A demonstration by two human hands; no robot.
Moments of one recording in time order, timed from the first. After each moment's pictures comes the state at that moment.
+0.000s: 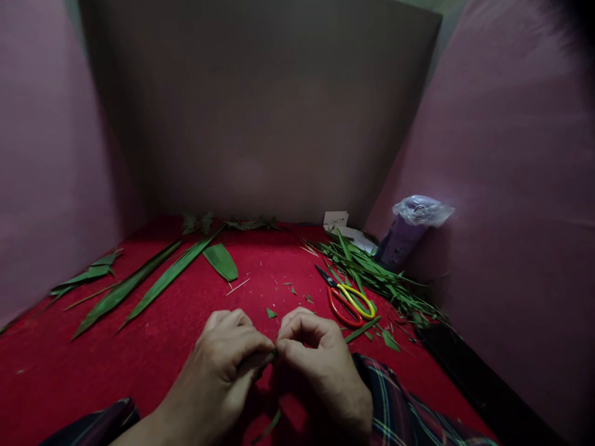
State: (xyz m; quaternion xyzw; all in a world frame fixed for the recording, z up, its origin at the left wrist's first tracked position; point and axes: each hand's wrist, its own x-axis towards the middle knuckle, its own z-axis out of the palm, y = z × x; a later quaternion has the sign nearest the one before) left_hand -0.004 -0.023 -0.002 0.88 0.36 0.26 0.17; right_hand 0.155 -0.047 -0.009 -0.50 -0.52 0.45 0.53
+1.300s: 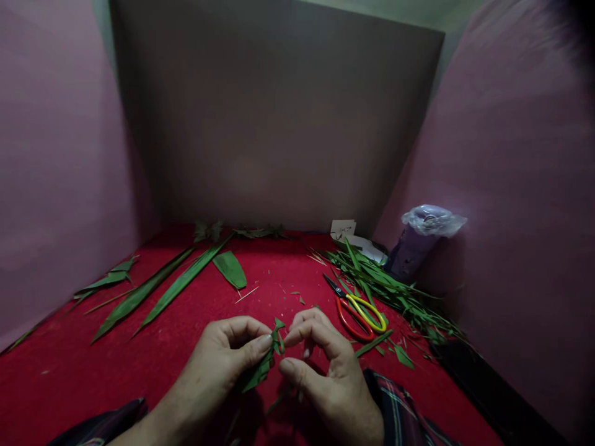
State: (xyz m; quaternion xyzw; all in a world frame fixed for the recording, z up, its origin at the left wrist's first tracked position) left_hand -0.003 -0.018 0.002 0.47 0.44 0.38 0.67; right_hand 0.157 -0.052 -0.010 -0.46 -0.61 0.35 0.54
